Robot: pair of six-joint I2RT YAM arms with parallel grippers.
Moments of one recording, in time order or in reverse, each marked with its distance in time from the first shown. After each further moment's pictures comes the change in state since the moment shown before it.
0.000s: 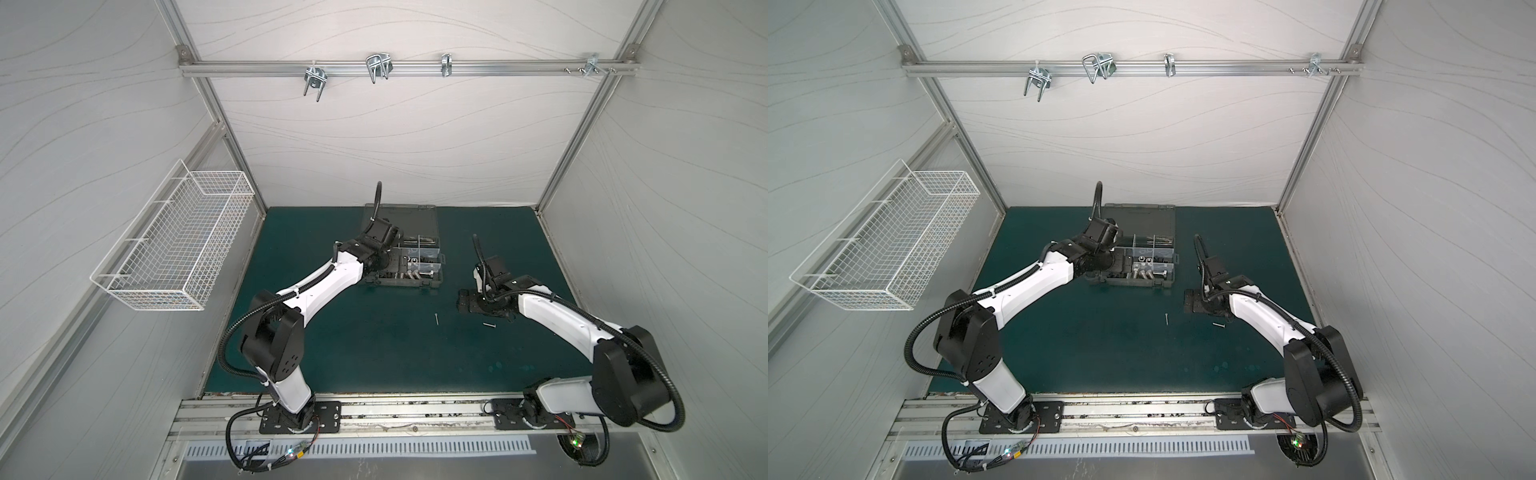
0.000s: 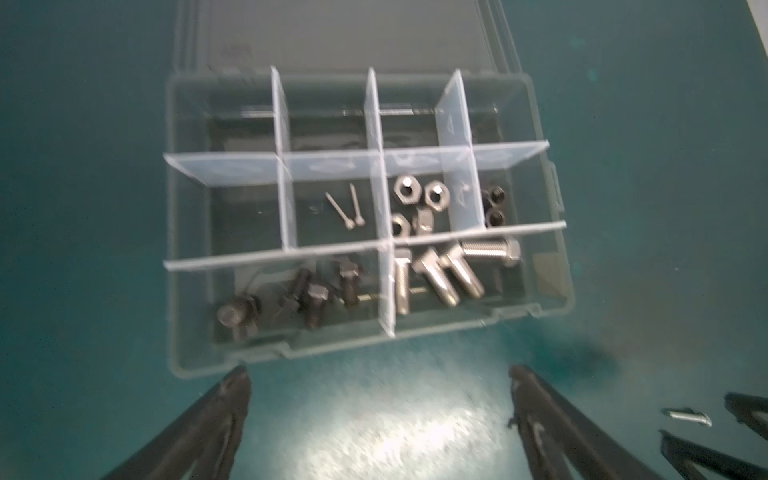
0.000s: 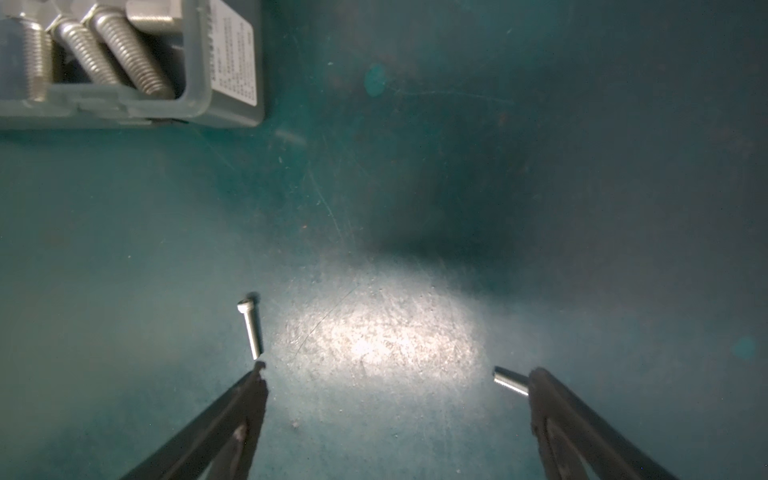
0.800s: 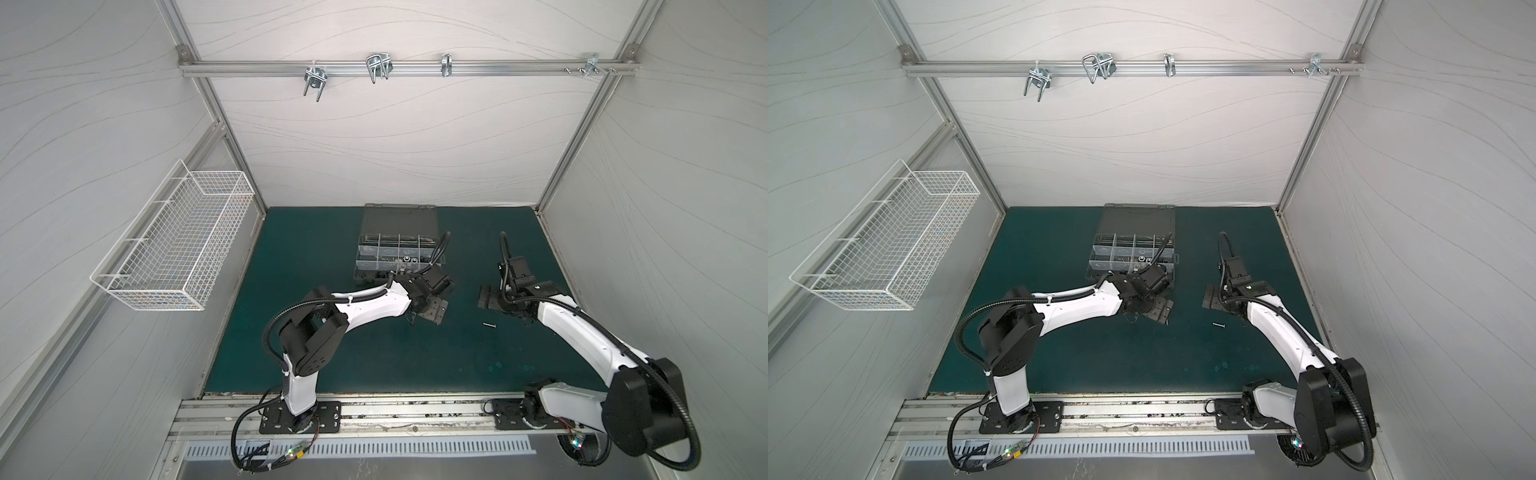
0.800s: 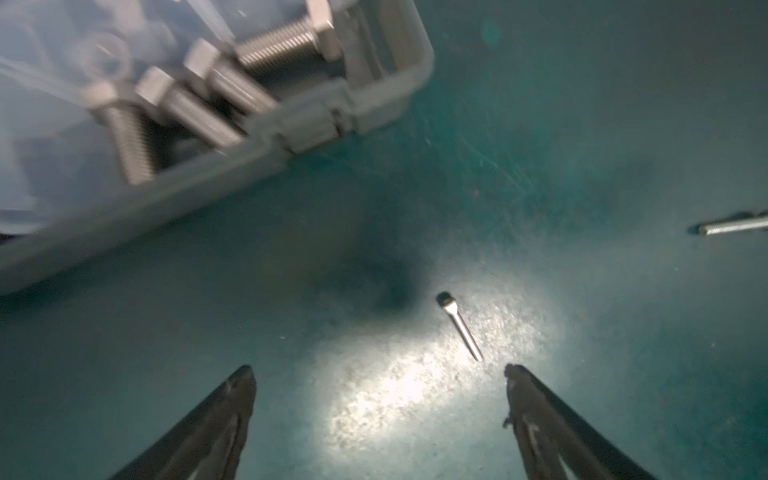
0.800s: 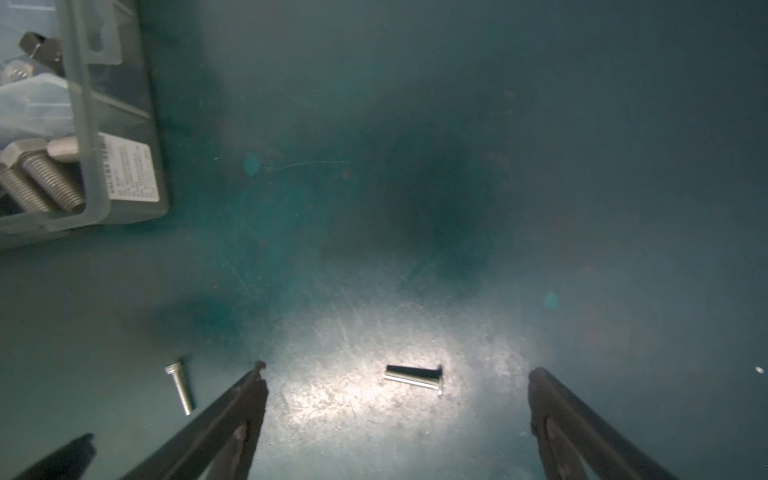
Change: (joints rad) left arm -0.348 0.200 -0.027 0.019 -0.053 -0.022; right arm -0.149 -0.168 -0.051 -0.045 0.138 0.042
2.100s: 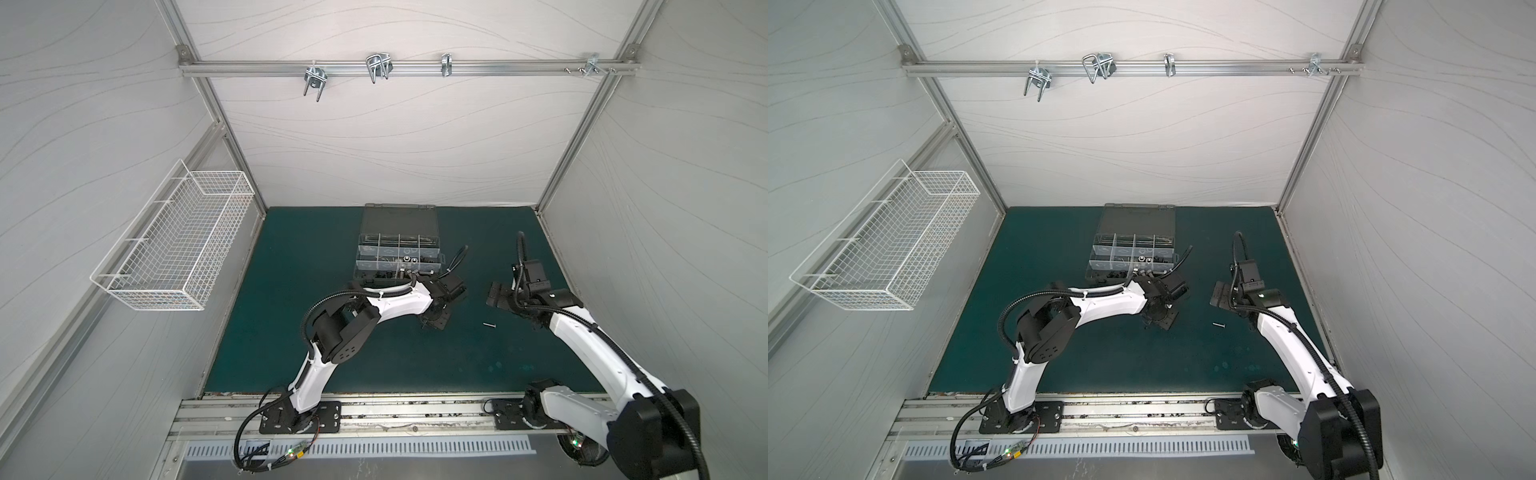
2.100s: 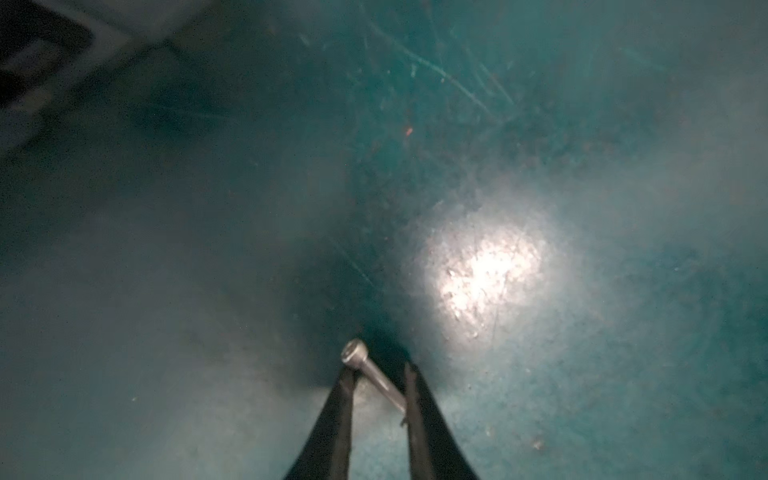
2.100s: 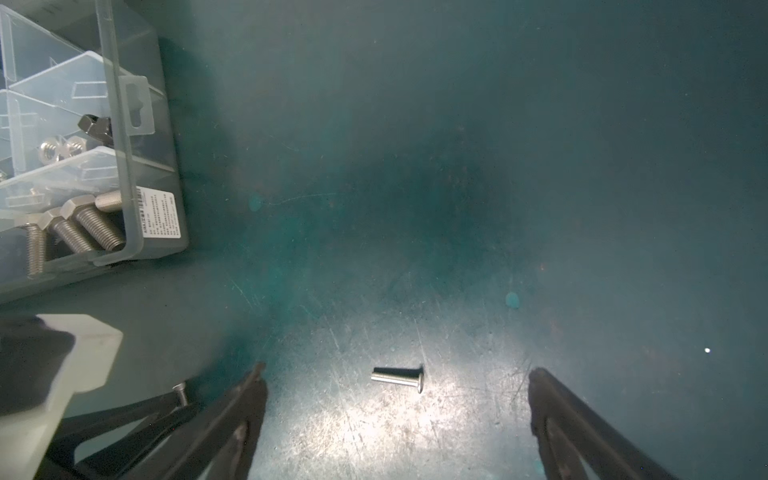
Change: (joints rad) left arm -0.037 0.218 0.187 -0.143 0.103 0.056; right arm -0.049 -0.115 -0.020 -0.002 -0.003 0.011
